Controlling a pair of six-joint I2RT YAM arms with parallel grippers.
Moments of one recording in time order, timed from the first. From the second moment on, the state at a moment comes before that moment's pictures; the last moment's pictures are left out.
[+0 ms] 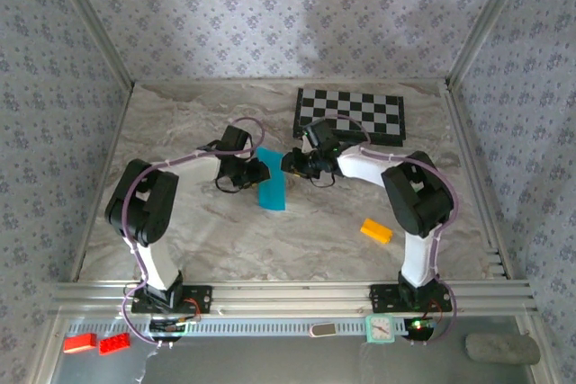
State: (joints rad) left arm -0.46 1.79 1.03 -0.32 0.36 -0.71; right arm 0.58 1.91 1.20 -0.16 -0.42 0.75
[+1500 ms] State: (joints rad) left arm -0.46 1.83 1.08 -0.46 0.29 -0.72; right arm 0.57 1.93 1.25 -0.28 -0.41 0.78
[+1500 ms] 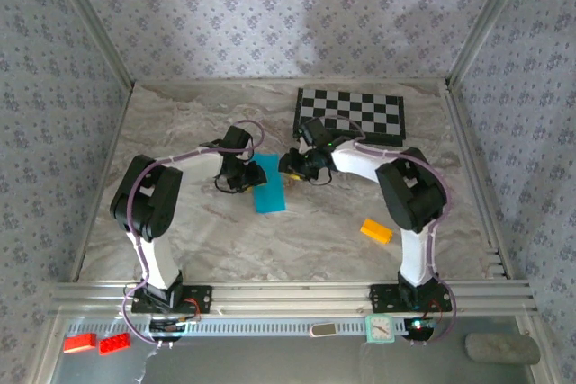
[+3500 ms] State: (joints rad) left arm -0.45 1.89 1.13 -0.52 0.31 -0.72; right arm 0.65 2.10 1.38 -0.33 -0.45 0.67
